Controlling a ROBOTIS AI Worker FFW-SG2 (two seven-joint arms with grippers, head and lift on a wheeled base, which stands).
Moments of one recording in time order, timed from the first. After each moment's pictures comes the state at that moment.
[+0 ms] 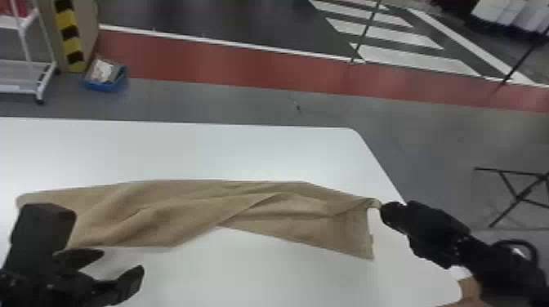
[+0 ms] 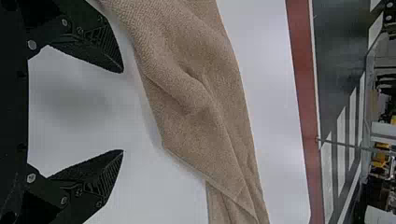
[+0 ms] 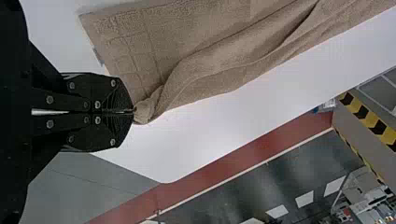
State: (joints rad) left arm 0.32 0.00 -0.16 -2.25 -0.41 1.05 -0.66; right arm 0.35 0.00 -0.59 -2.19 0.98 0.00 1.05
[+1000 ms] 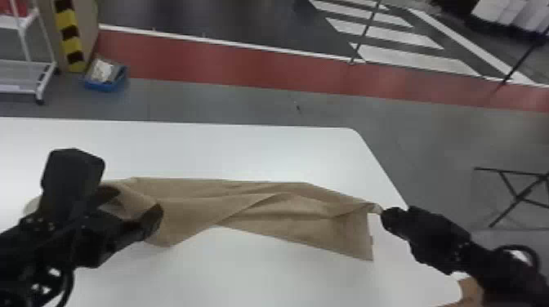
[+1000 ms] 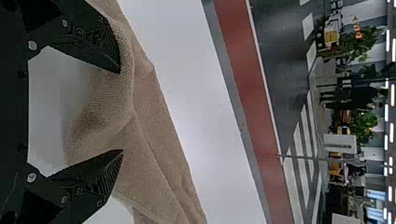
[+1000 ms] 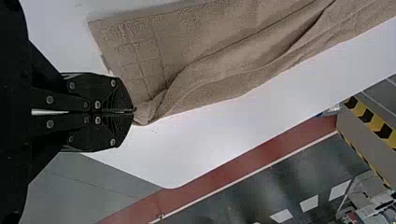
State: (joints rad) left arm 0.20 0.00 -0.23 -2.23 -0.33 0.93 -0.44; right arm 0.37 0.00 -0.59 -2.19 0.98 0.00 1.04
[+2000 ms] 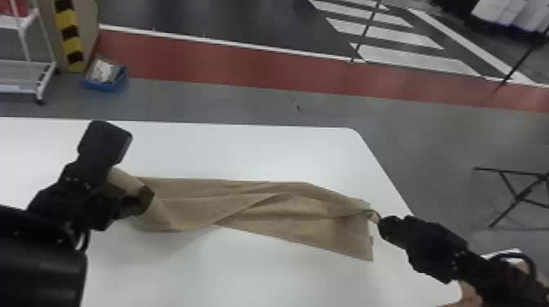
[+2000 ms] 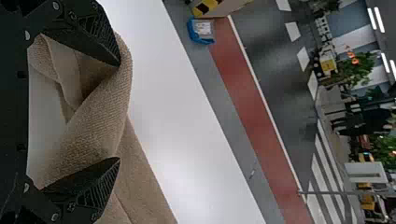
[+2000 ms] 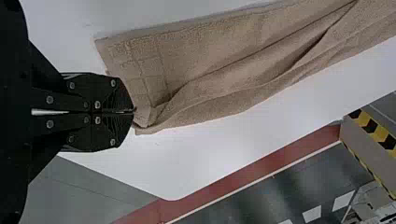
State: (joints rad) left arm -0.02 0.00 -0.32 -2.03 -0.46 1.06 -0.31; right arm 0.41 0.00 -0.58 -2.20 0.98 0.00 1.04
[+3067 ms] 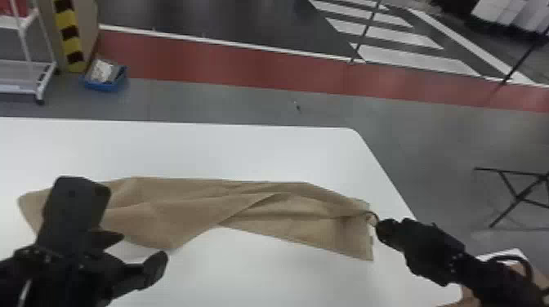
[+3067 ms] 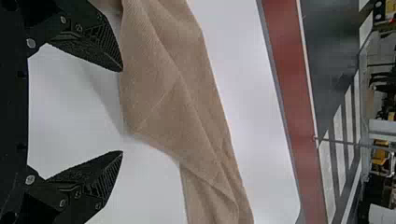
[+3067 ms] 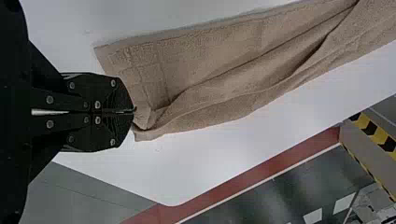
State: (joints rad) left arm 0.26 0.00 -0.32 -2.37 -0.50 1.24 -0.63; right arm 0.42 0.00 -0.57 -2.19 0.97 0.00 1.04
